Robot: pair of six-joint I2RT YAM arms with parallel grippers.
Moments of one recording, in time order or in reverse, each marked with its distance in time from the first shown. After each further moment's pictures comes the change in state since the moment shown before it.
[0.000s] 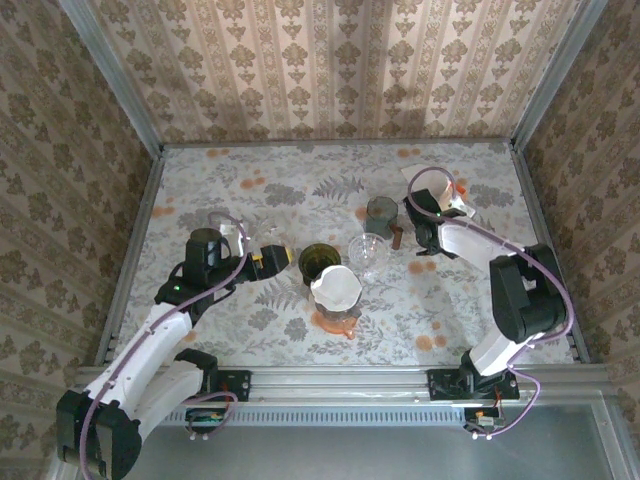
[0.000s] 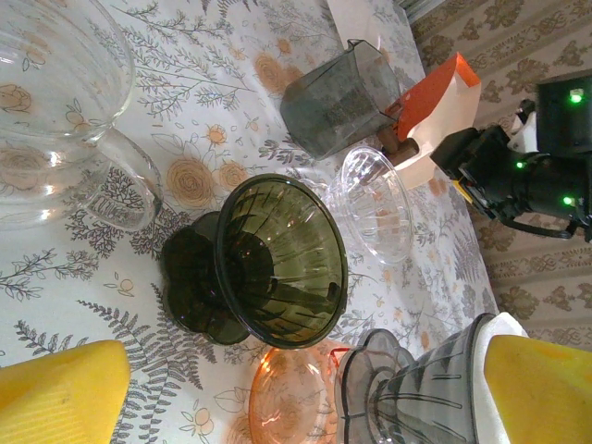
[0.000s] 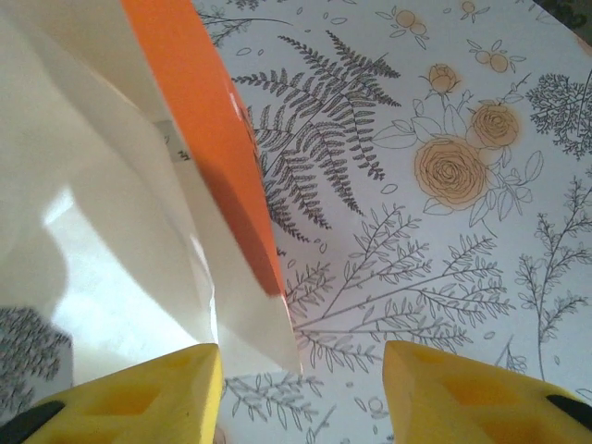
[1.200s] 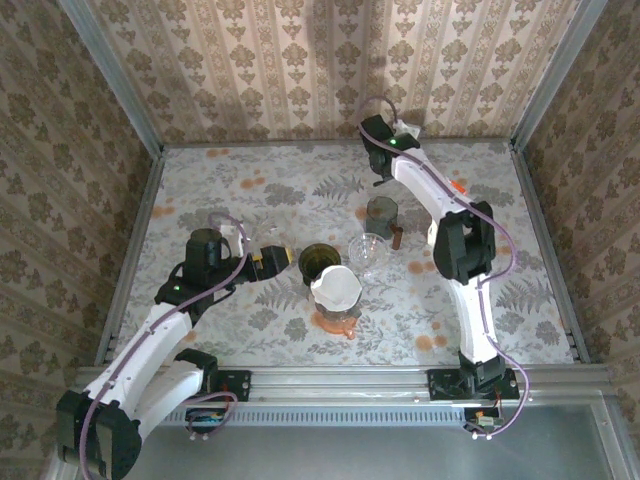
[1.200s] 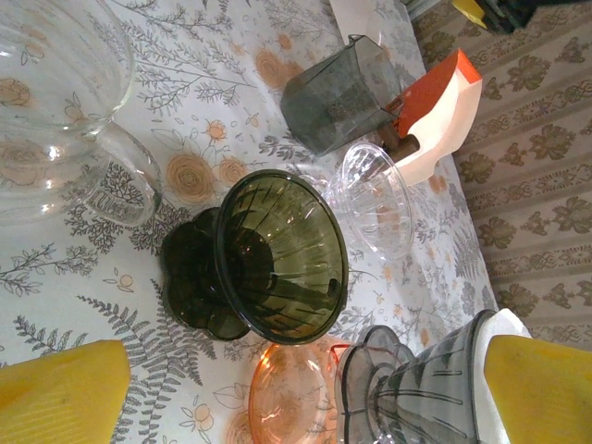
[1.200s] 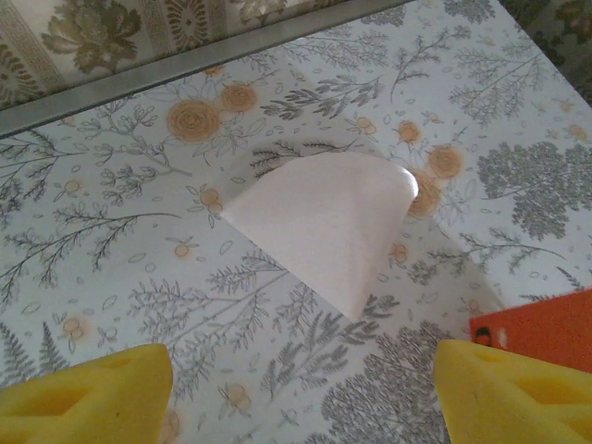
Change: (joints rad) left arm 0.000 0.000 0.000 -0.016 0.004 0.002; right arm 0.065 0.662 1.172 -0.357 0.014 -0.259
